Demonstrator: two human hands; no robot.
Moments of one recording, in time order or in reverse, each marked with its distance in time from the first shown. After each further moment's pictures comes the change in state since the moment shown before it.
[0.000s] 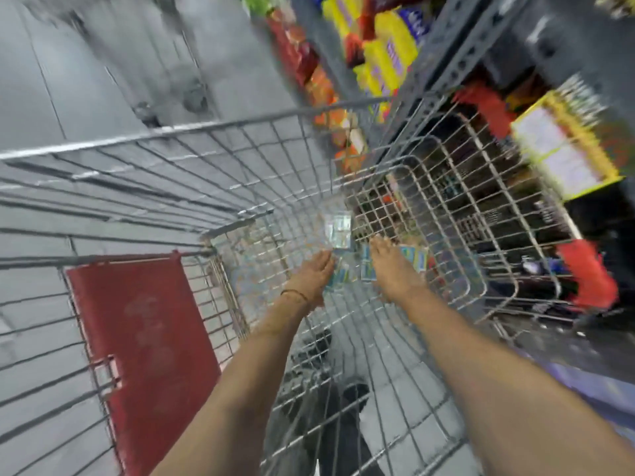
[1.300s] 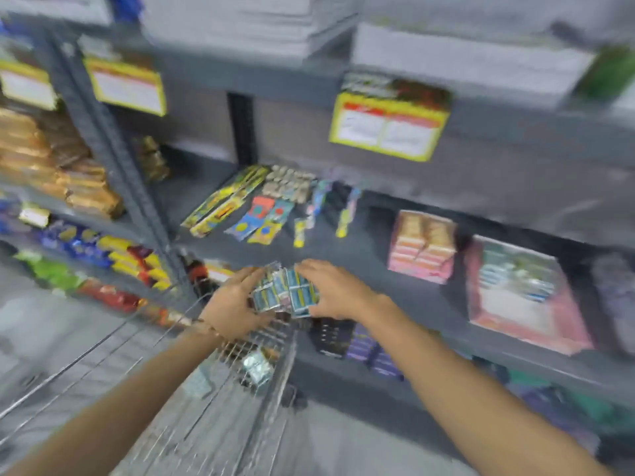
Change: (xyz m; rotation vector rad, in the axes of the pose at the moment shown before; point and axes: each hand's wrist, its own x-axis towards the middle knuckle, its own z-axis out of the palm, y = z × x) left_hand -0.156 0.287 -0.238 0.055 0.530 0.664; right_hand -0.362 0.102 -0.184 0.378 0.598 0.236
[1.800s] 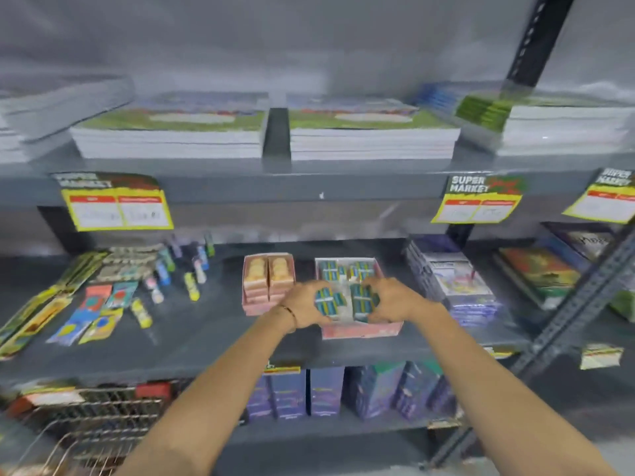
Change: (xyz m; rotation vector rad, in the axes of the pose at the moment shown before) left_hand 0.125 0.309 0.141 -0.166 -0.446 0.380; right_hand -0.259 0.206 -0.095 0.123 0.180 0.732
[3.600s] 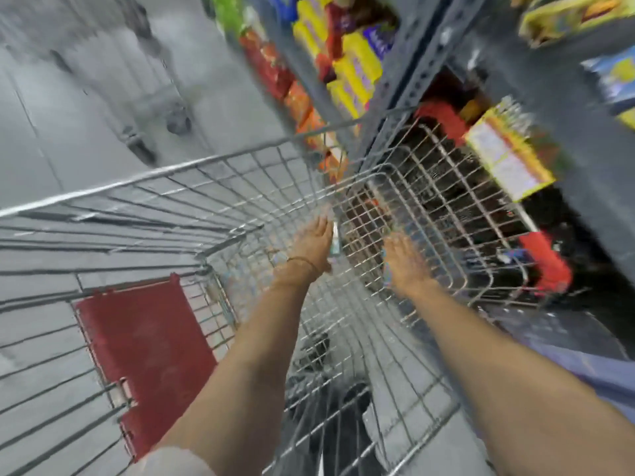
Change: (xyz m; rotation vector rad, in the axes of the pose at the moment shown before) left_hand -0.411 -0.473 0.107 -0.070 0.044 -1.081; right_hand 0.094 -0.382 0.527 -0.817 -0.605 -0.725
